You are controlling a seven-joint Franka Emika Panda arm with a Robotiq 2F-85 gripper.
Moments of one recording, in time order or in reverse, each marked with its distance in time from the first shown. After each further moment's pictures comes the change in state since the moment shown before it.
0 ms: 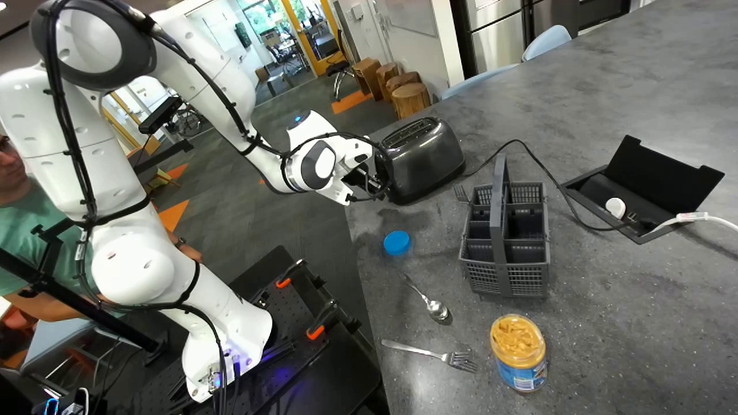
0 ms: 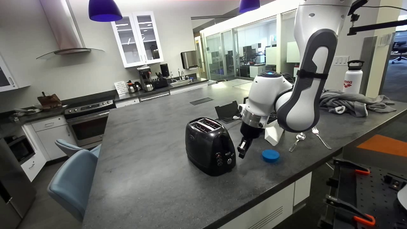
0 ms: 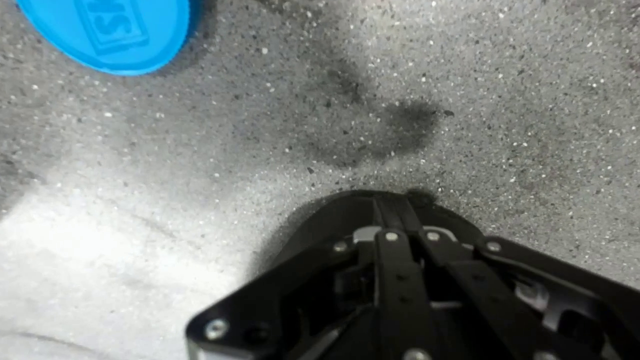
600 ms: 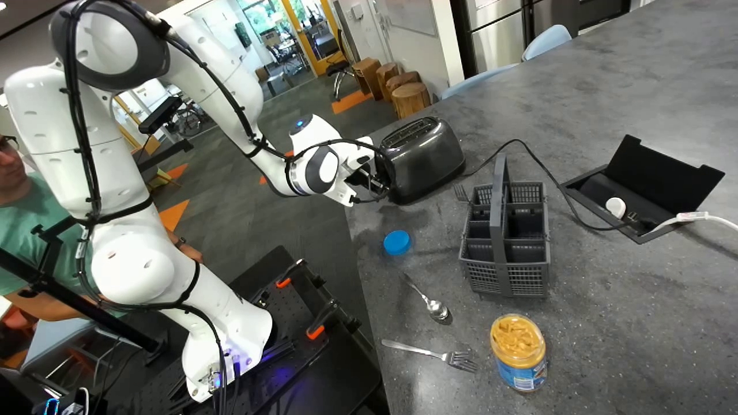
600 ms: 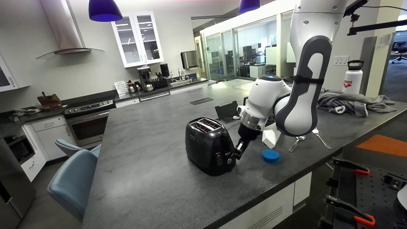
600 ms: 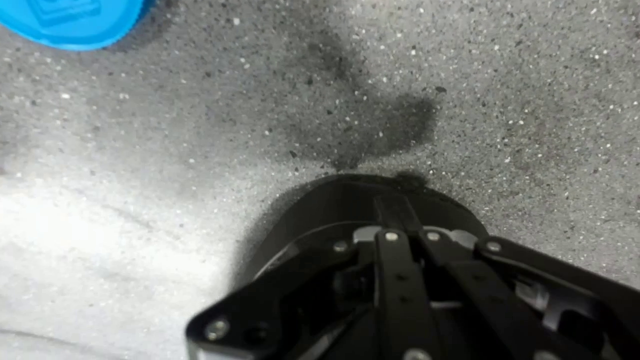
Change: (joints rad) arm 0.002 0.051 0.000 0.020 0.013 0.084 0.000
